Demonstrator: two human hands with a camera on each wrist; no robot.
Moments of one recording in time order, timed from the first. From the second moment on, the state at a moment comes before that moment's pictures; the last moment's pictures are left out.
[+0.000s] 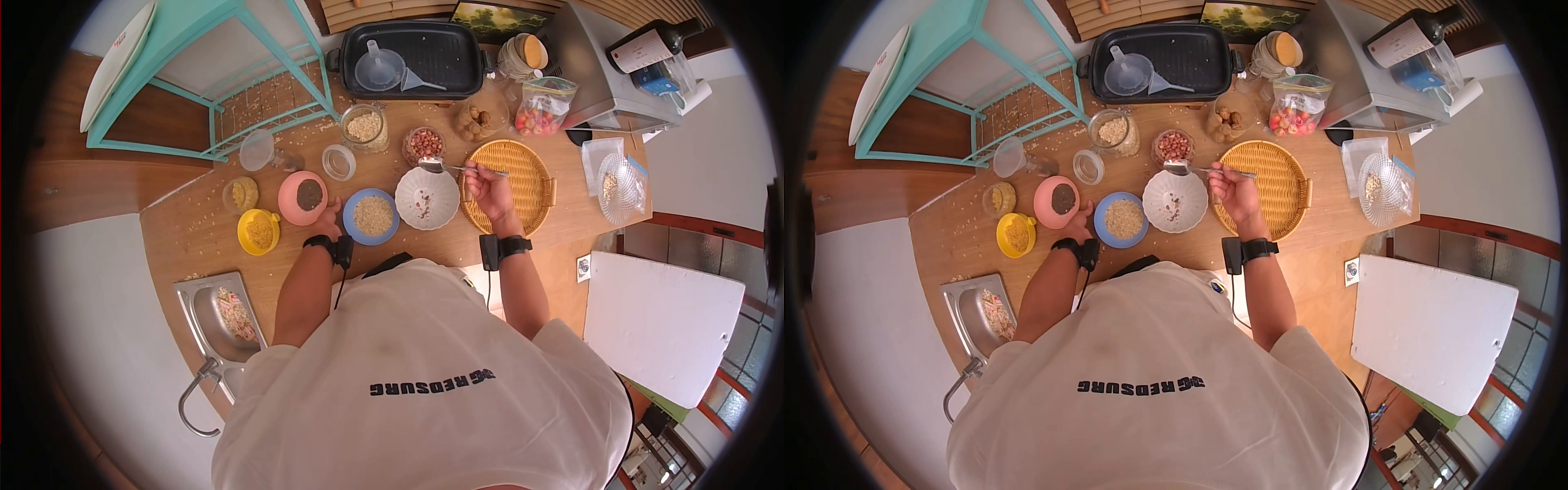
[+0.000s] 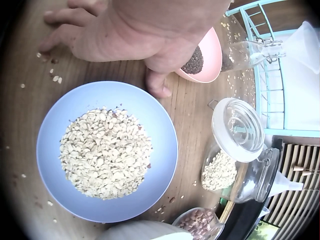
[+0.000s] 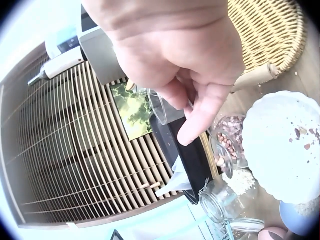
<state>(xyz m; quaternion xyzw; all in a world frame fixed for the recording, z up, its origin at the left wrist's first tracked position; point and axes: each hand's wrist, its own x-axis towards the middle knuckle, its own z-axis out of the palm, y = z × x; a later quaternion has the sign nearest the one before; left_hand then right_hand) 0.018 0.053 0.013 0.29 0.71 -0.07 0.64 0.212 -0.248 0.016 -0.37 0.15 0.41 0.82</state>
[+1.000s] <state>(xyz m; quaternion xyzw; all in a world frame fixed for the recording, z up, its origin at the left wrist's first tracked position) 0.015 0.056 -0.010 0.31 0.71 -0.03 0.63 0.170 -0.257 0.017 -0.65 0.04 0.44 0.62</state>
